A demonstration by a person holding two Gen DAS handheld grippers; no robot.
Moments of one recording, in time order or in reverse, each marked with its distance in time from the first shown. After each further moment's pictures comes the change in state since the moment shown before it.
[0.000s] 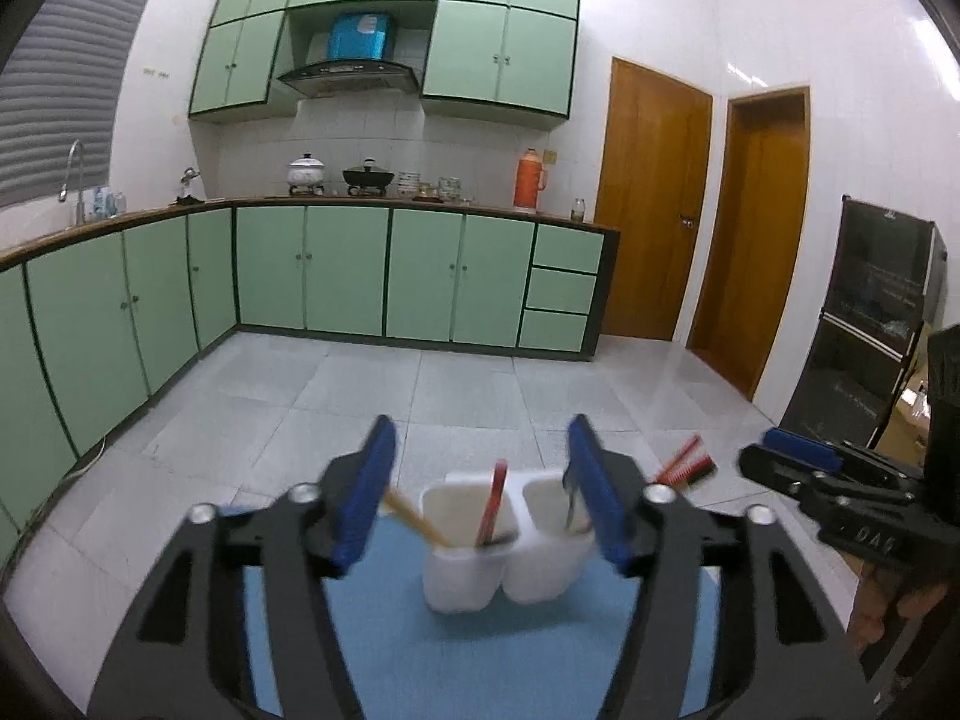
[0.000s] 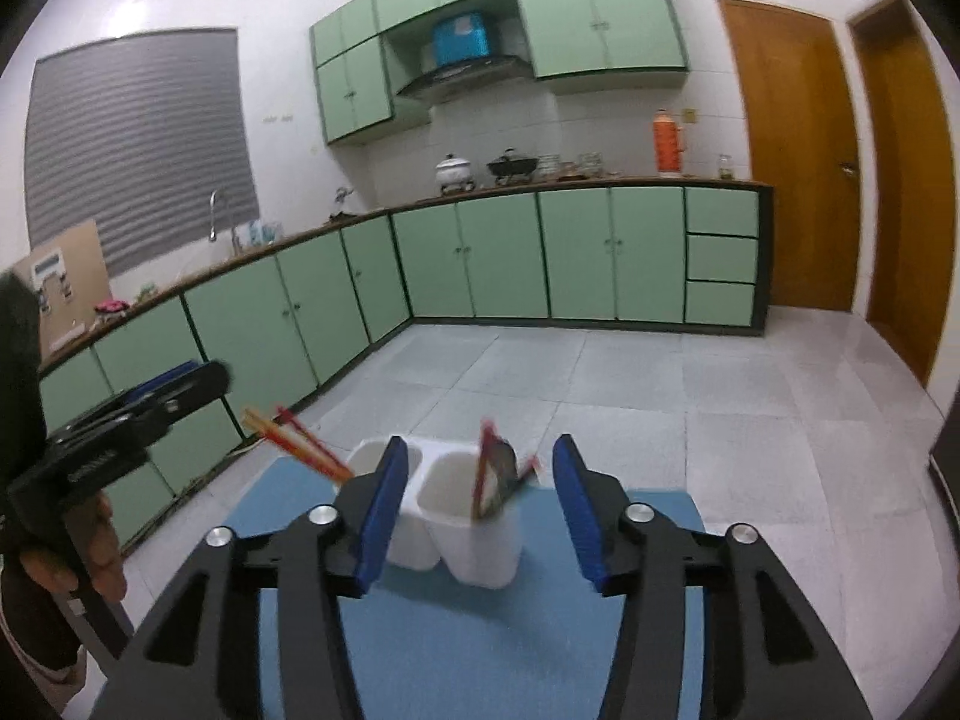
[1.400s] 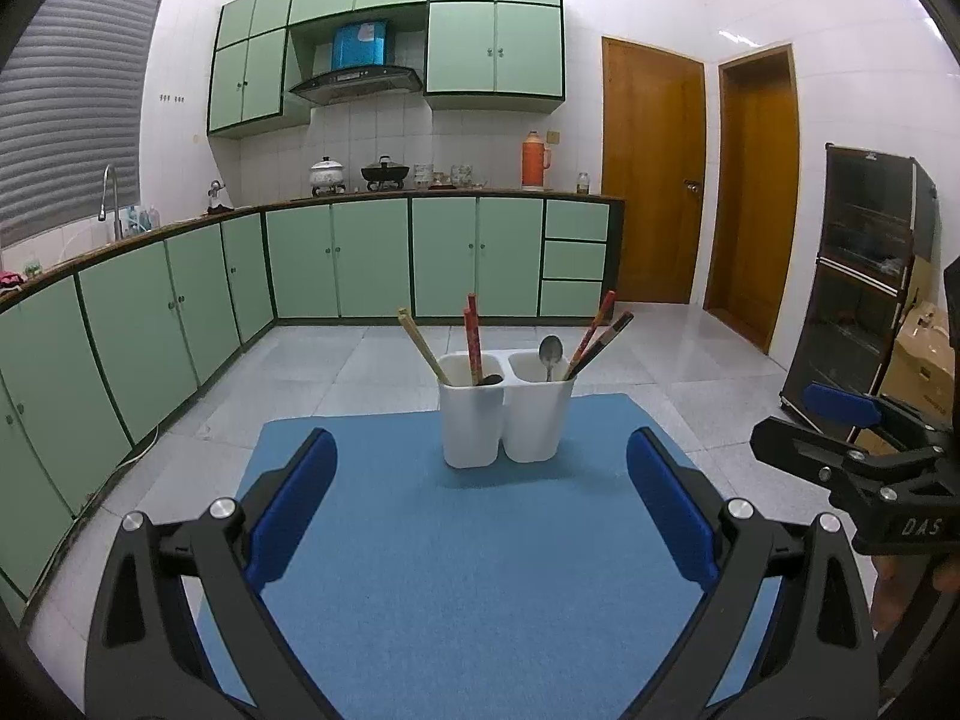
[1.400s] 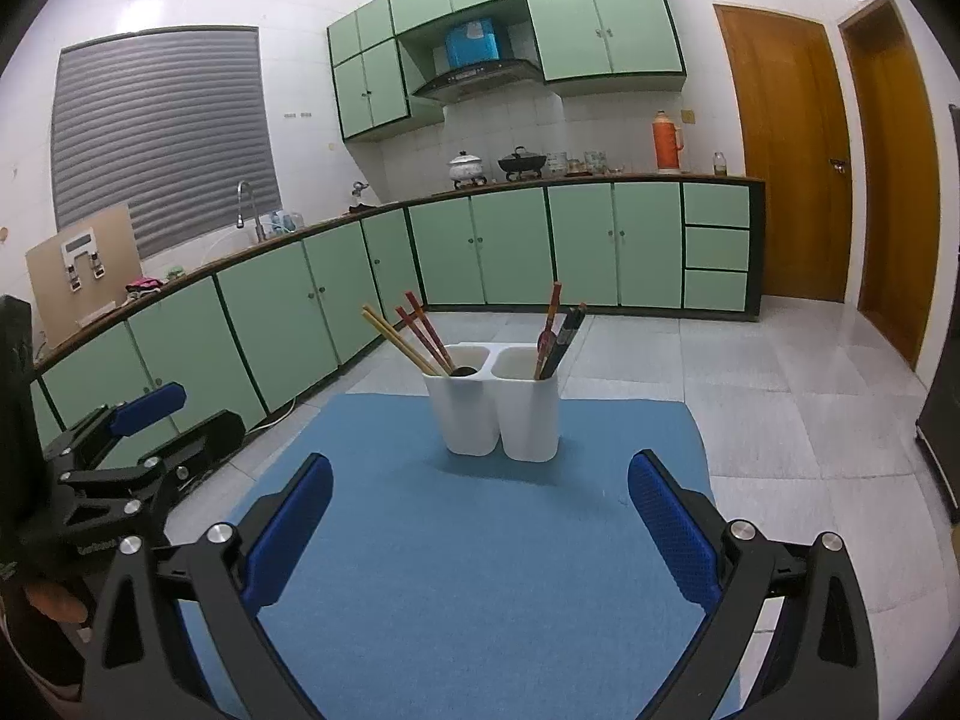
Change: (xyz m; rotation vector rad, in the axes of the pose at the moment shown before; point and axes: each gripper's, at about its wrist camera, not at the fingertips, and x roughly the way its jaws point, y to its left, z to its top) left arm -0.138 -0.044 -0.077 0.096 0.034 0.083; right arm -0.121 0.056 -0.078 -0.019 0.005 0.013
